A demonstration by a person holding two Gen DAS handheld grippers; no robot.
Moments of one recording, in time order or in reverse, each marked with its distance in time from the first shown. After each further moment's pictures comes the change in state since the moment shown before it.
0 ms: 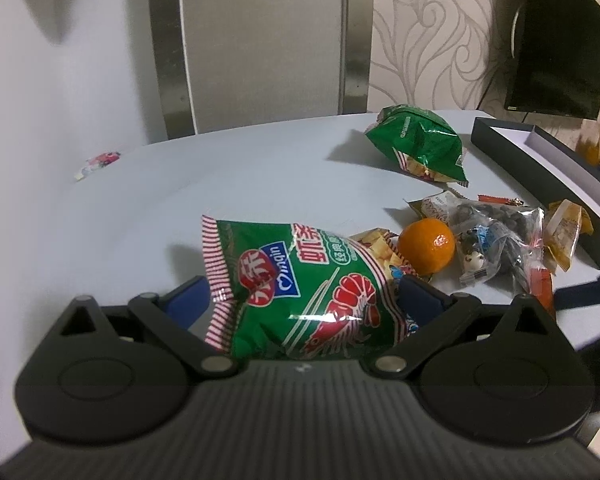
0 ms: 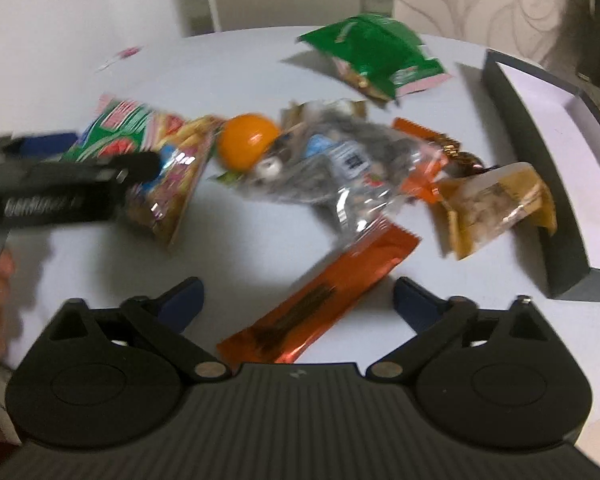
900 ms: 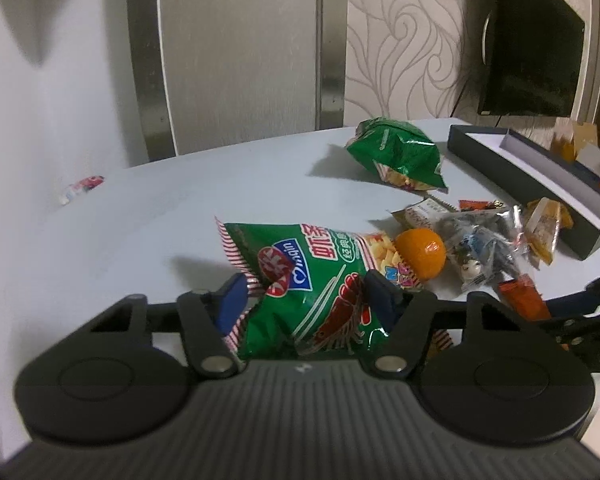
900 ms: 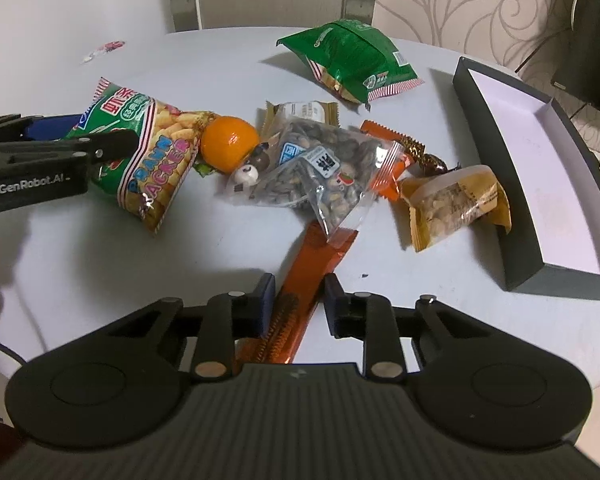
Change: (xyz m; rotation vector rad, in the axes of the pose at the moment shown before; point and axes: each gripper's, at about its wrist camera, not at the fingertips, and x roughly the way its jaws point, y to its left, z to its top) left arm -0.006 0.008 0.001 0.050 -0.041 -0.067; right arm -0.018 0.001 -0.006 -0.023 0.012 -0.077
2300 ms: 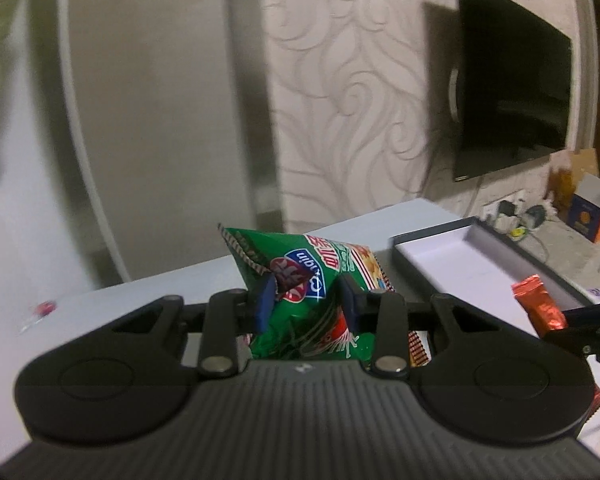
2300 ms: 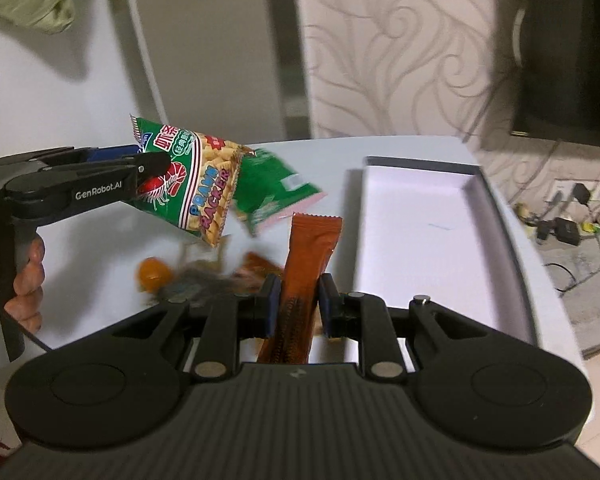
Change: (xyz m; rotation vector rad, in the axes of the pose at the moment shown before) left arm 0.032 -0.143 0.123 0.076 -0.152 0.018; right arm -0.082 -0.165 0.038 0.100 -0.233 0.098
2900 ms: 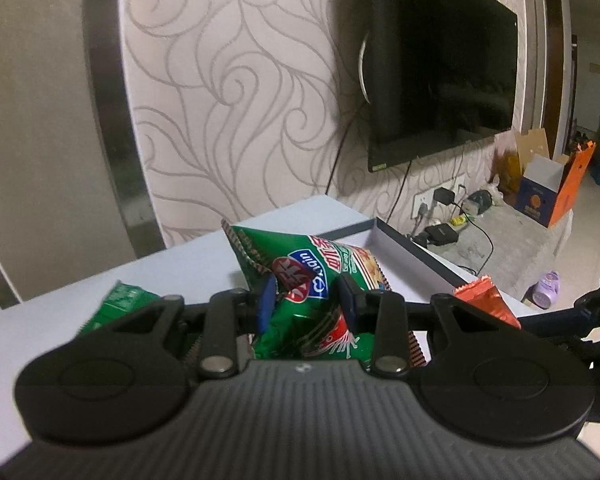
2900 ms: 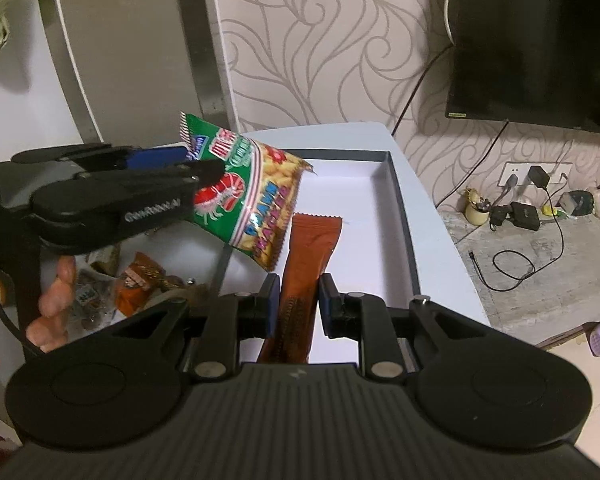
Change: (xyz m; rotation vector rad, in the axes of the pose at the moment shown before) left arm 0.069 -0.111 0.010 0.054 0.032 -0.153; right arm 0.011 -0.097 0.007 0.038 0.030 -0.089
